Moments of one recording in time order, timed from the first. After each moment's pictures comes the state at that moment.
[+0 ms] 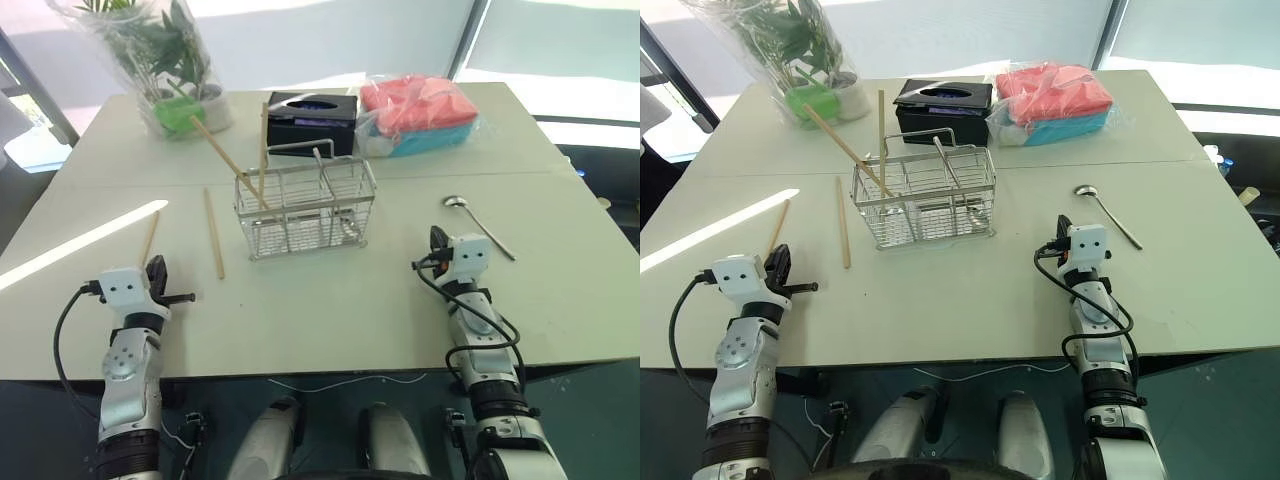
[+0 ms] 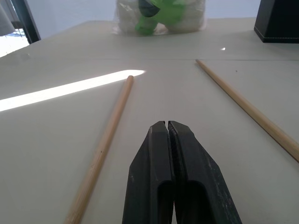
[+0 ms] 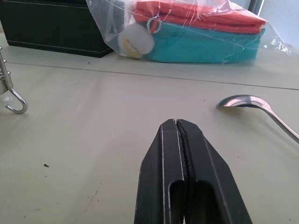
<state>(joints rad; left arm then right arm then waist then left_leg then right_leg) -0.01 0.23 0.33 0.07 -0.22 -0.07 -0.14 -0.26 -0.22 -0.13 0.36 0.08 -0.26 0.14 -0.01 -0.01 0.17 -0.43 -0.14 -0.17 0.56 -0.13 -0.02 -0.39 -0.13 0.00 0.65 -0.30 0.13</state>
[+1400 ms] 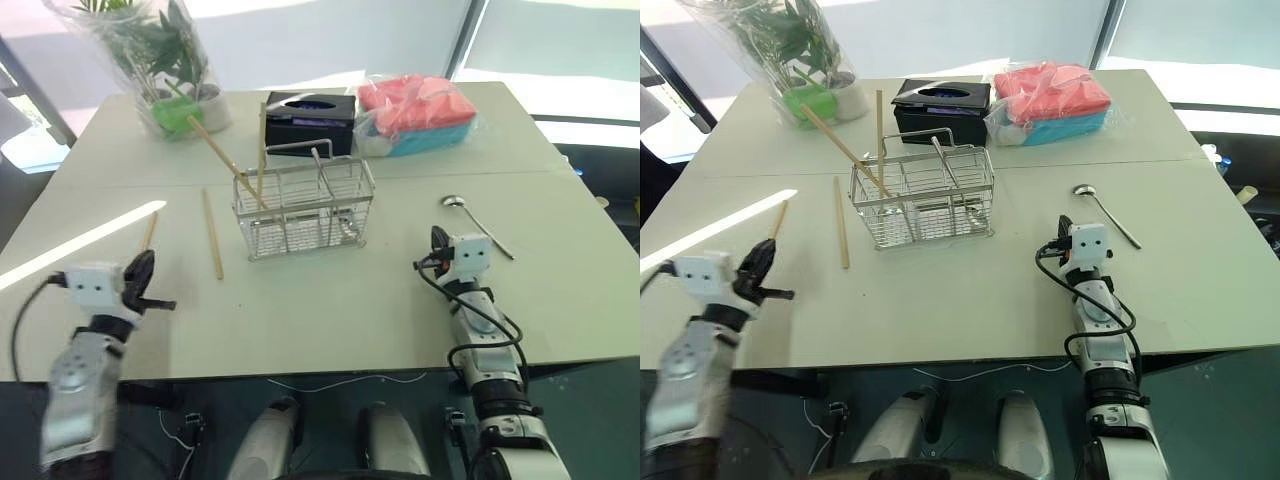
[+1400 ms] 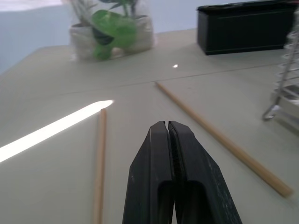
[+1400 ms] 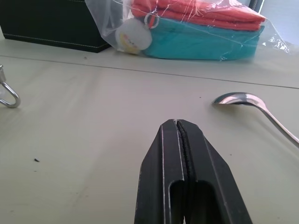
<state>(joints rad) 0.16 0.51 0.42 -0.22 -0.50 0.11 -0.47 -0.28 -0.25 -0.13 0.38 0.08 -0.23 0.16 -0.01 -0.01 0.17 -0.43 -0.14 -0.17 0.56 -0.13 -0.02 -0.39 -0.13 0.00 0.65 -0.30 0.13</state>
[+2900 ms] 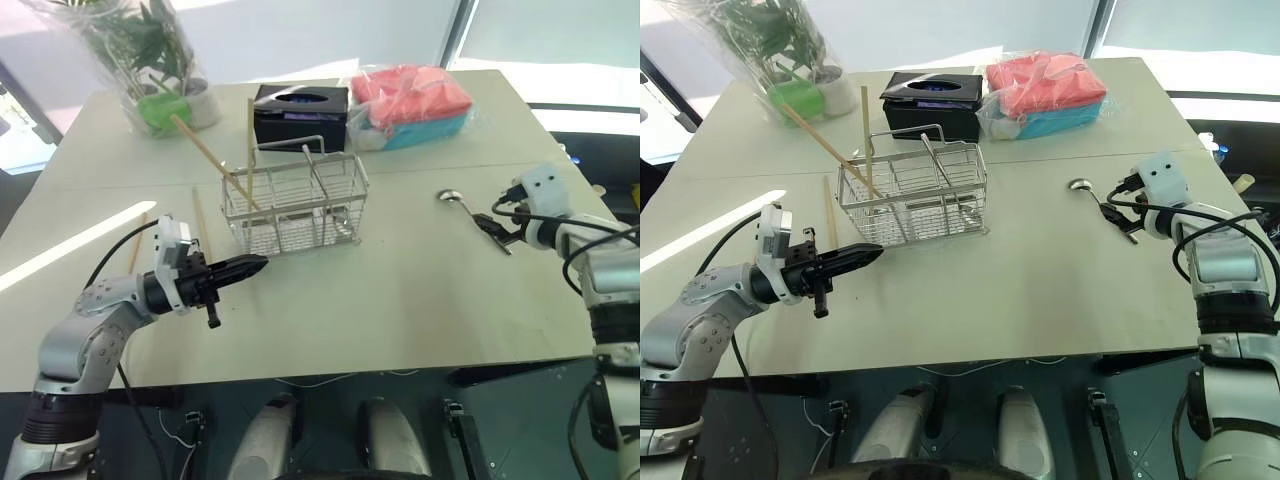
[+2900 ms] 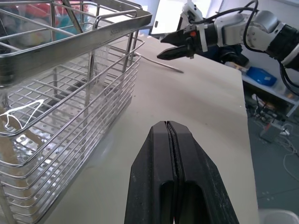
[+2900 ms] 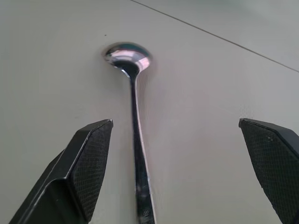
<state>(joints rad) -0.16 0.64 0.15 -0.24 -0.74 0.48 -1.02 -0.67 -0.80 -0.04 0.54 0.10 0.42 0.62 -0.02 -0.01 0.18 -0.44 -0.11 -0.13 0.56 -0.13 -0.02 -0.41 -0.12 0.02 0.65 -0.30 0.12</state>
